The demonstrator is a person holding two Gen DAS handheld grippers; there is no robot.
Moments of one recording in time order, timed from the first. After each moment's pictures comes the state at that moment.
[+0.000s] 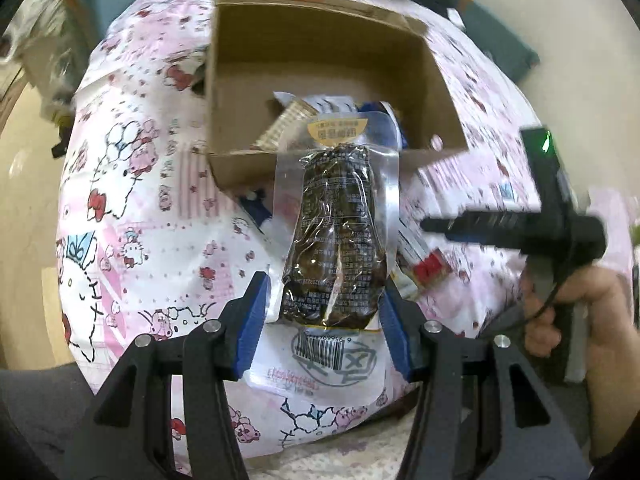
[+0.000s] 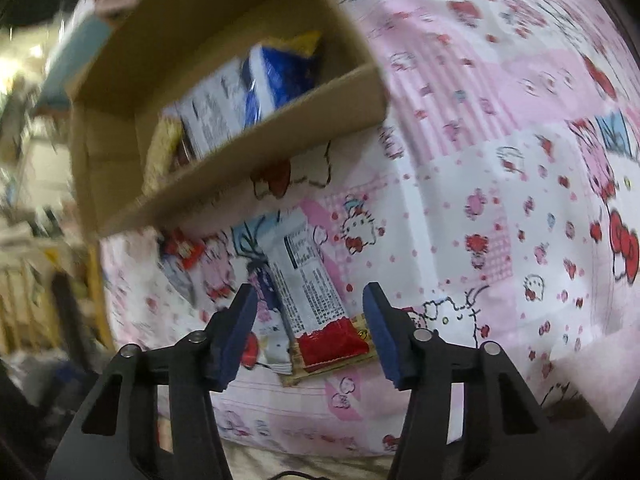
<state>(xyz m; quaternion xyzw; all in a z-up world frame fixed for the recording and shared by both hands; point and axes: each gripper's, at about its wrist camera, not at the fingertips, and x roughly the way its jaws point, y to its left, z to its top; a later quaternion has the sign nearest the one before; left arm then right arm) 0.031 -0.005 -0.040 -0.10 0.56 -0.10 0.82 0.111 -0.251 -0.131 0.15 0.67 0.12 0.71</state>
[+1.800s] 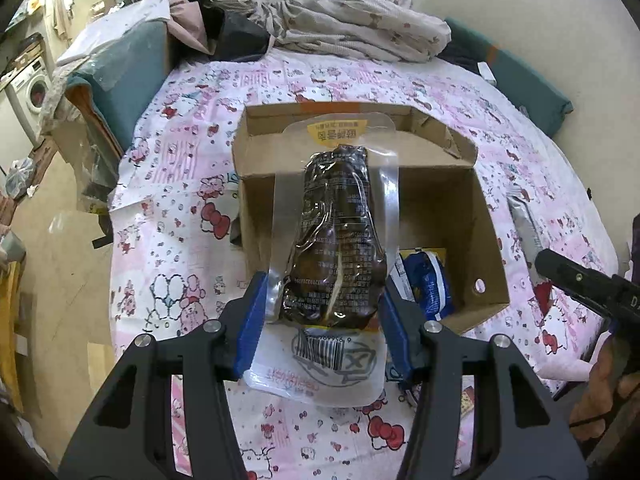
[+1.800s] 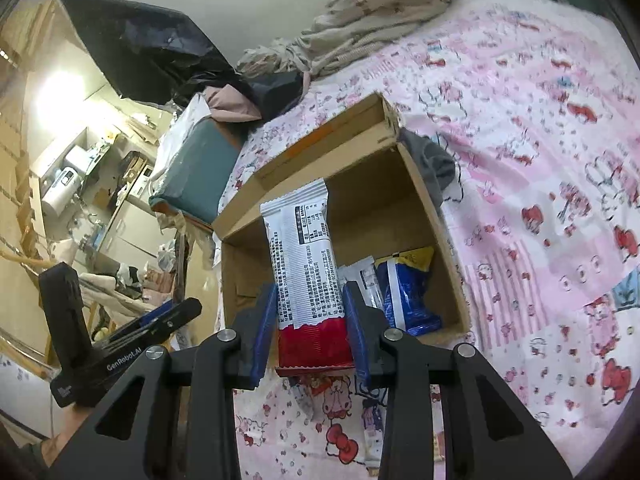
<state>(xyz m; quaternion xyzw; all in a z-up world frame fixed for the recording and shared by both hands) 0.151 -0.004 0.015 -0.04 0.48 -0.03 0.88 0.153 -0.275 -0.008 0.26 0.45 0.23 0.82</state>
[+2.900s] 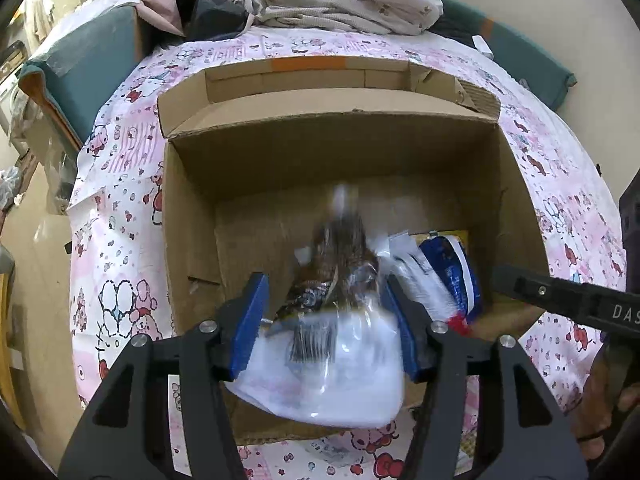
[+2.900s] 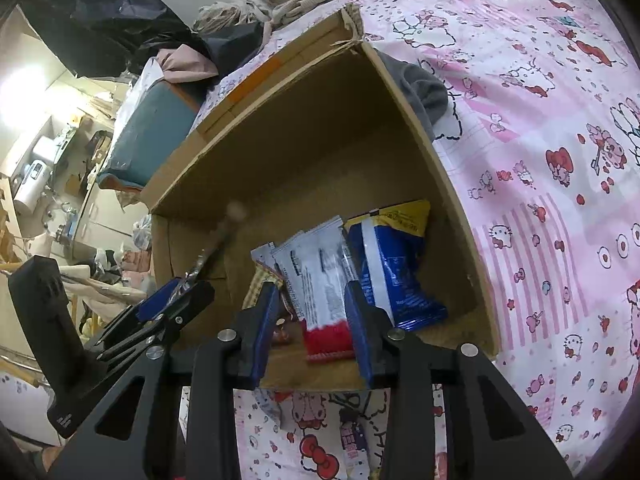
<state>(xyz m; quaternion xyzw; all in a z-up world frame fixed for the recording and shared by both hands) 0.186 -0.028 -0.055 -0.02 0.49 -0.05 0.87 0.189 -0.248 -0.081 0.25 0.53 0.20 0.78</state>
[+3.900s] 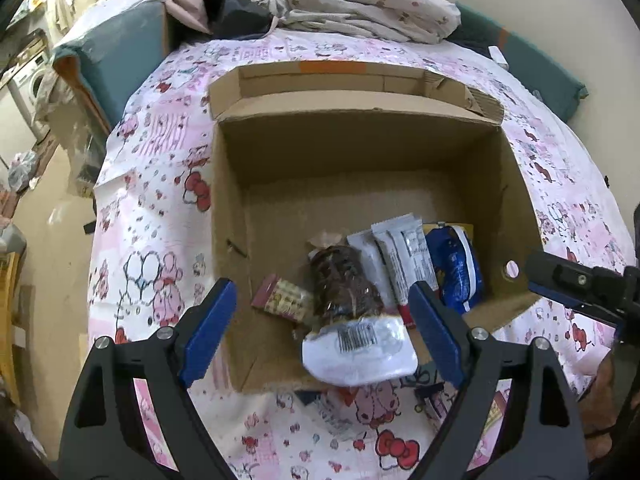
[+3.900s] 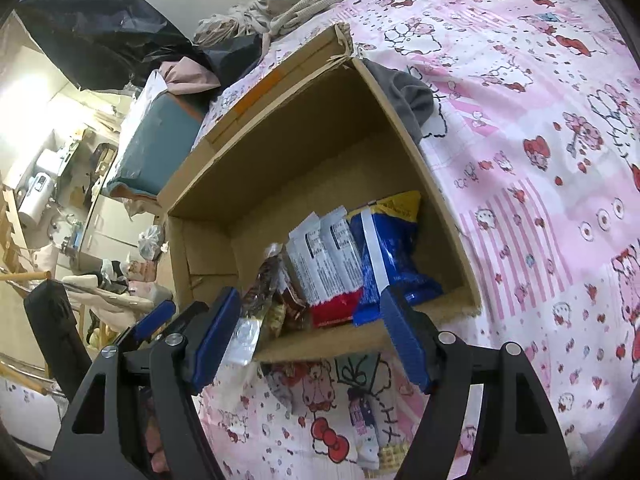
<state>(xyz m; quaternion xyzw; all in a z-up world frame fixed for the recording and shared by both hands) 0.151 -0.016 -0.043 -0.04 0.49 -0.01 0.87 0.164 -0.263 -0.065 0.27 0.52 0.19 0.79</state>
